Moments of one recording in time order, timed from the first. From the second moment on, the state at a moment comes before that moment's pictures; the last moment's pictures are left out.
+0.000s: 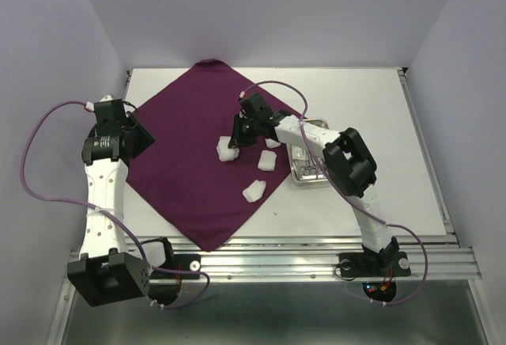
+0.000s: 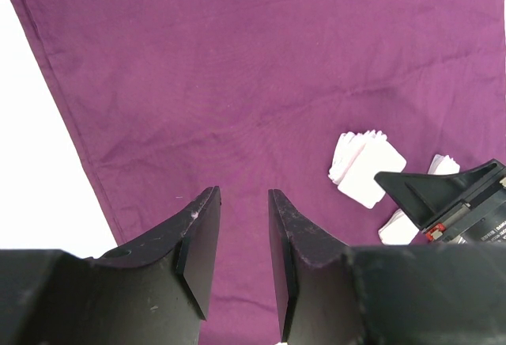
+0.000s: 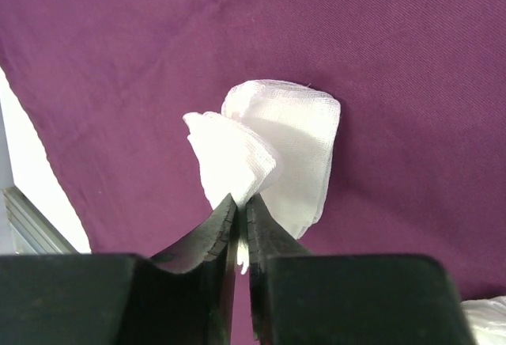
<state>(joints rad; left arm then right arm) 0.17 1.11 1.17 -0.85 -0.01 -0.53 0.72 2.23 1.78 -0.34 -0.26 0.66</state>
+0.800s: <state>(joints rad) 0.17 1.11 1.17 -0.85 -0.01 -0.53 0.68 2.17 1.71 -0.35 -0.23 0.65</state>
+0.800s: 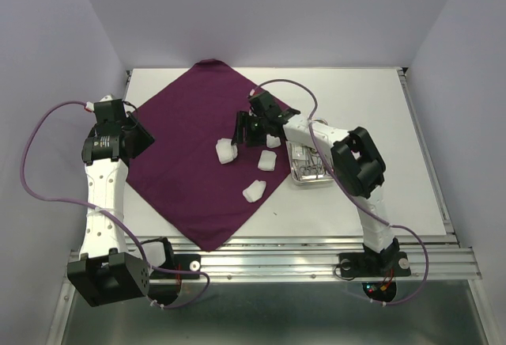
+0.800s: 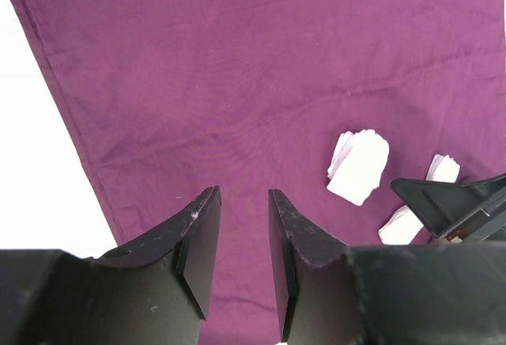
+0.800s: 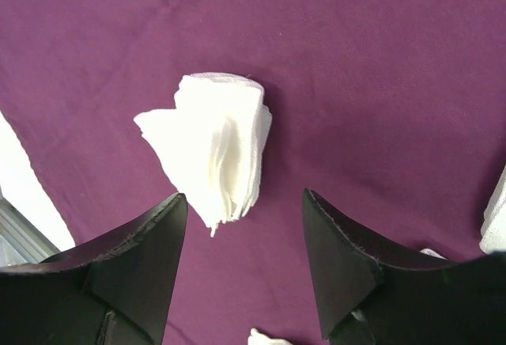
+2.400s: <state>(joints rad) 0.17 1.11 1.15 -0.85 -0.01 -0.53 0.68 2.32 1.72 -0.17 -0.46 0.79</state>
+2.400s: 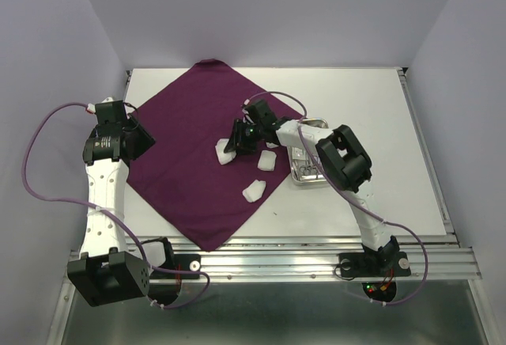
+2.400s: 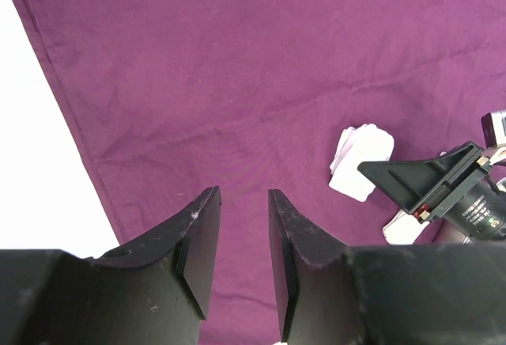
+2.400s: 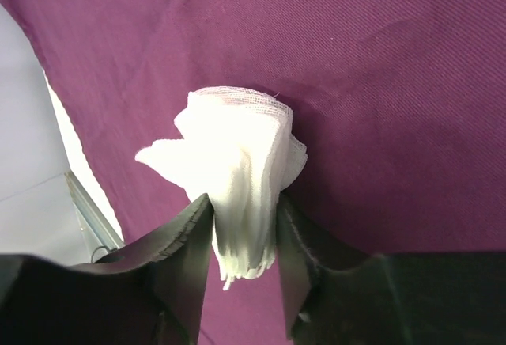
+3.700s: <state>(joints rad) 0.17 1.11 1.15 -0.85 0.01 -0.52 0.42 1.78 1.29 -0.18 -0.41 0.69</state>
